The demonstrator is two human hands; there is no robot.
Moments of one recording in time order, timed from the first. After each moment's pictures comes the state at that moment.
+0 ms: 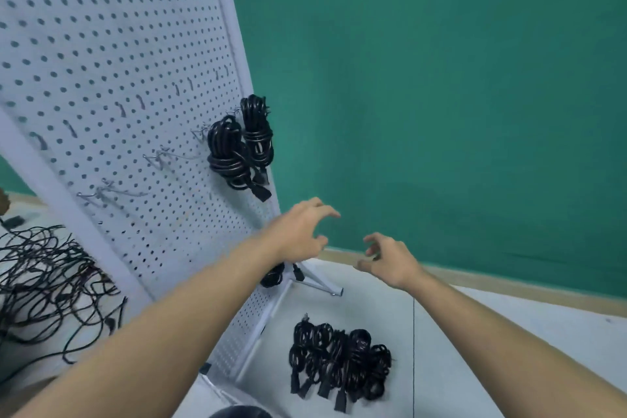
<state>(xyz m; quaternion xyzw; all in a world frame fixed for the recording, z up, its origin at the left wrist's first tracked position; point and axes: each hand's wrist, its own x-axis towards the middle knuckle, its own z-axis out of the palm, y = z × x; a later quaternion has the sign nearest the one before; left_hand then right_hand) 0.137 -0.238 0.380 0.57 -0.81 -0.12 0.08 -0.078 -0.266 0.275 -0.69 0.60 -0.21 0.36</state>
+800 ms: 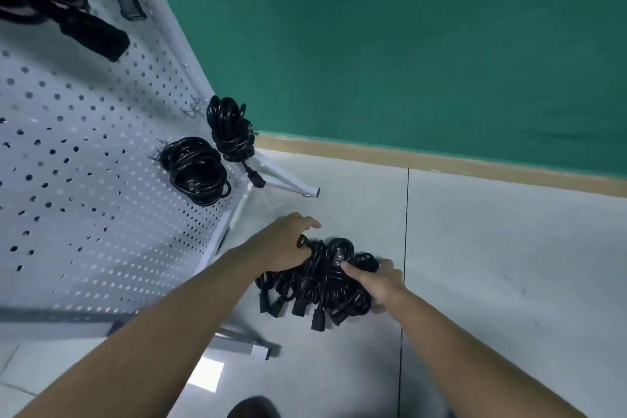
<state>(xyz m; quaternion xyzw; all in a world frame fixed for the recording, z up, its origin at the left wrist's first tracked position) 0.139 -0.289 0.075 0.58 -0.72 -0.38 -0.06 -0.081 -0.242 -0.031 -0.29 0.76 -0.10 0.57</state>
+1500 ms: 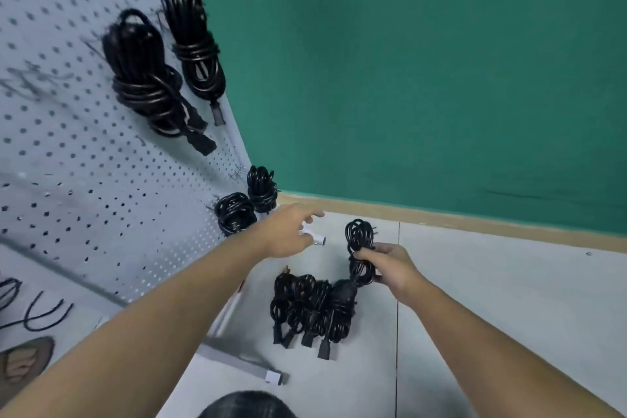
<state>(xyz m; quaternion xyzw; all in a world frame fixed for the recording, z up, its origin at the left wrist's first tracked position) 0.133 -0.278 0.242 0.57 -0.77 -0.28 0.00 -0.101 -0.252 0.138 -0.34 0.62 -0.33 0.63</state>
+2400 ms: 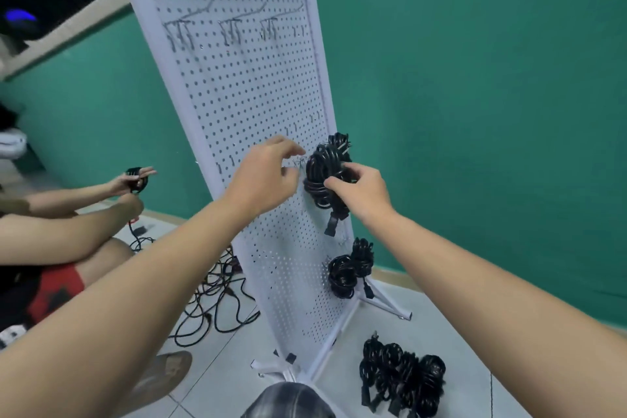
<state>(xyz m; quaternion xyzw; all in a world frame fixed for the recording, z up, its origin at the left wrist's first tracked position) 0.240 -0.123 0.548 0.62 -0.72 0.11 0.29 0.082 -0.209 0.470 -0.64 0.42 -0.50 0.41</state>
